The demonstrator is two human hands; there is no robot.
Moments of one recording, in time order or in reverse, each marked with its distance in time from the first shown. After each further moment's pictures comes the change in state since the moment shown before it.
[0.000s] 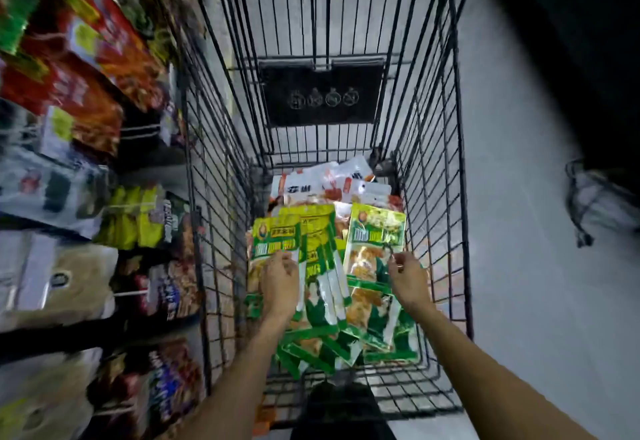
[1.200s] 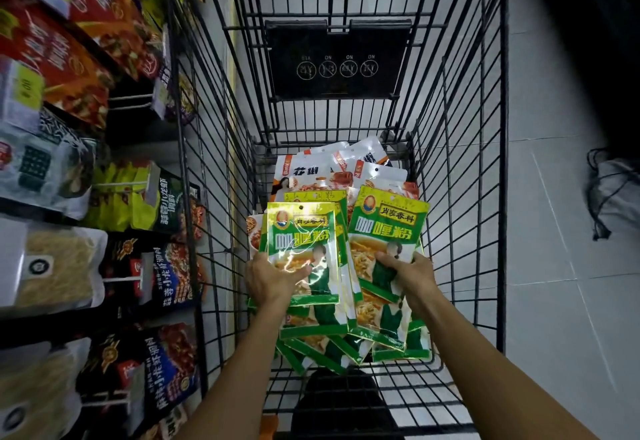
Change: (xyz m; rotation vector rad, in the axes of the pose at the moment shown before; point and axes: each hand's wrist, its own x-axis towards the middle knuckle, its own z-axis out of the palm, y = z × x) left_hand 0.038 -0.040 0.017 0.049 0.115 -0.351; right_hand 0.028 0.009 0.037 0.686 -0.067 0.380
